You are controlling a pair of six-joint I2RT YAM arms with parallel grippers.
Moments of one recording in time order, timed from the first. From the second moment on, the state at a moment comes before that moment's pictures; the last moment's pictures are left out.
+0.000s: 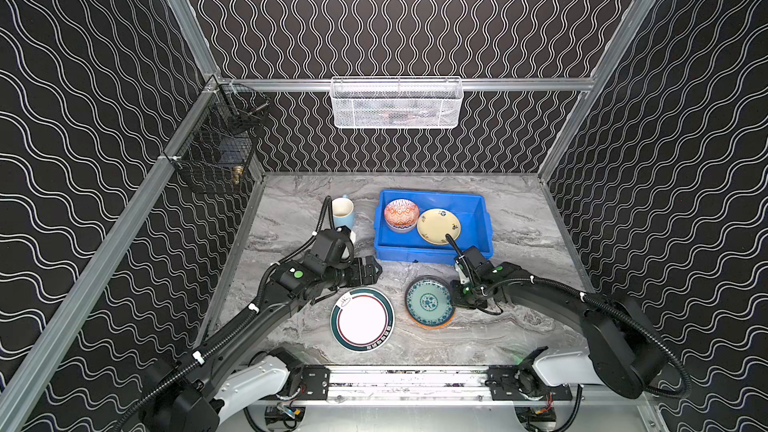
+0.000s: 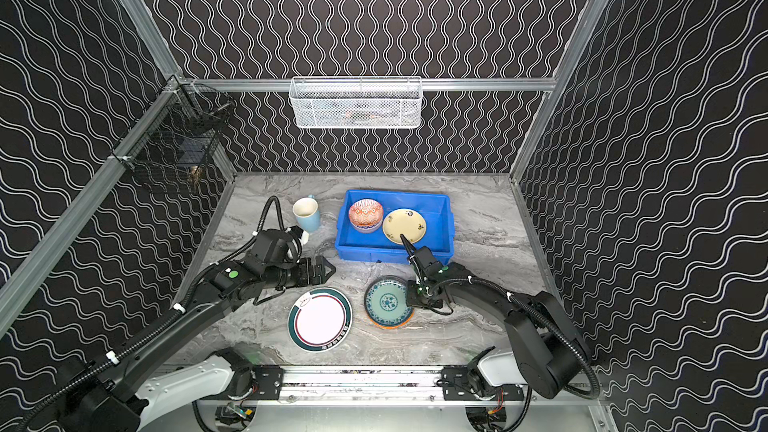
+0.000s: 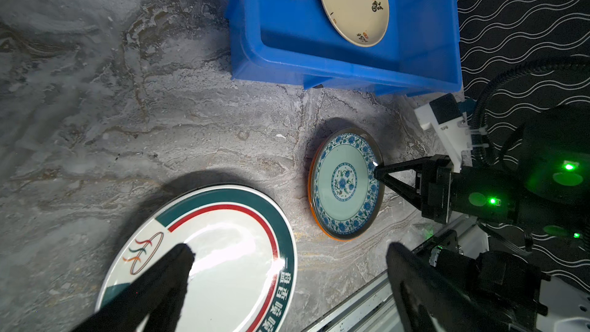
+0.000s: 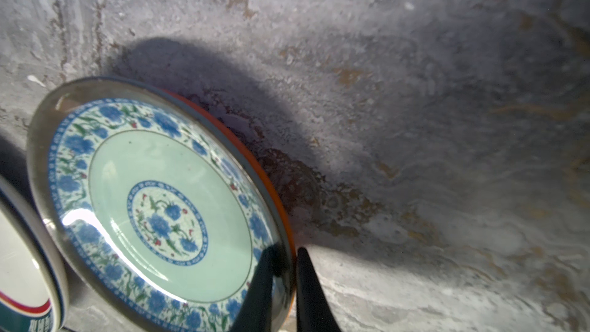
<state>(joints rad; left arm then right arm) -0.49 1.05 0.83 -0.63 0.21 -0.62 0.59 1.39 0.69 -0.58 -0.12 0.63</state>
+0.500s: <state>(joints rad) -0.49 1.09 0.81 -0.58 0.25 -0.62 0.59 1.36 0.73 -0.67 -0.07 0.61</state>
